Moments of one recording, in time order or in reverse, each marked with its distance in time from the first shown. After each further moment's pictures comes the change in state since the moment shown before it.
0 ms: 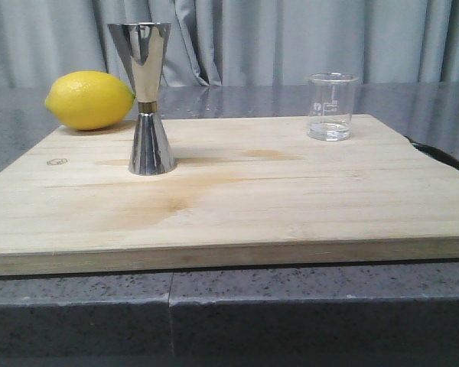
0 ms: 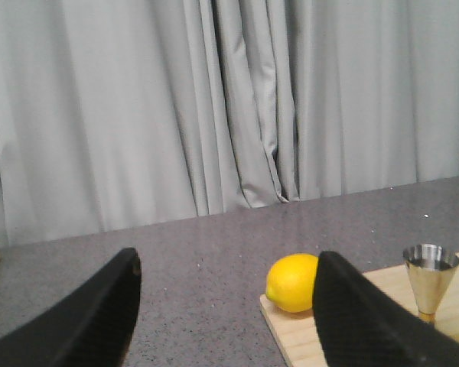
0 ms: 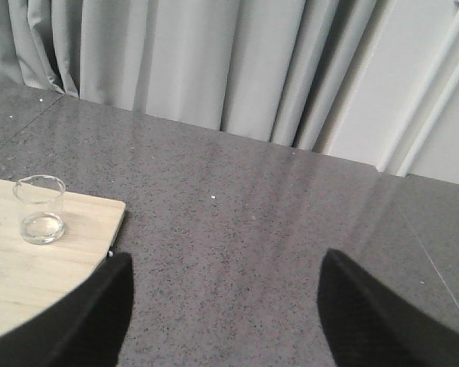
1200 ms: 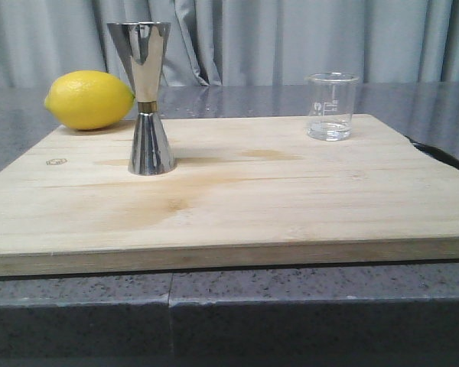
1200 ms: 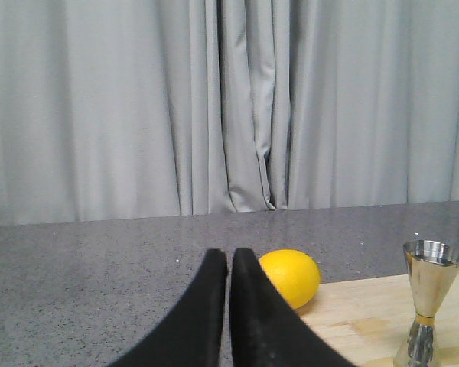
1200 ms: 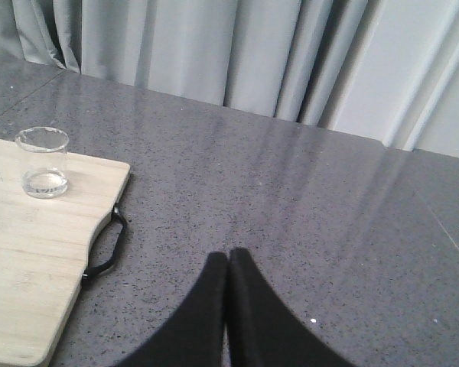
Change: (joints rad) left arm 0.002 -0.077 0.245 -0.088 -0.233 -0.006; right arm -0.004 -0.193 0.187 -0.001 0.010 0.004
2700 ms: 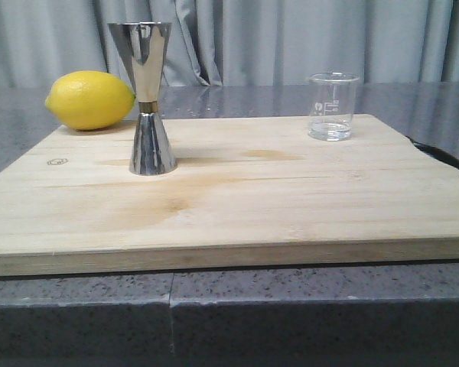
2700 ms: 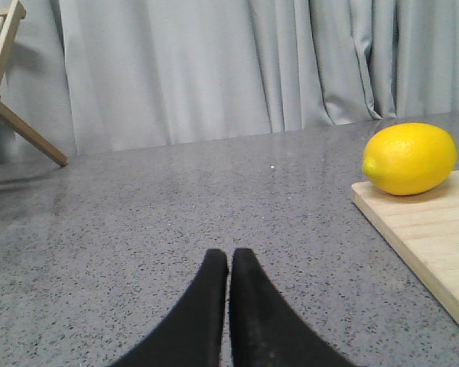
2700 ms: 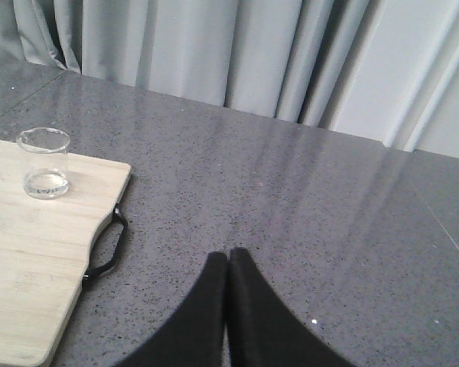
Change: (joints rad) left arm 0.138 0.000 0.369 0.152 -0.274 0.000; right arm 0.000 0.000 0.000 0.000 0.000 0.000
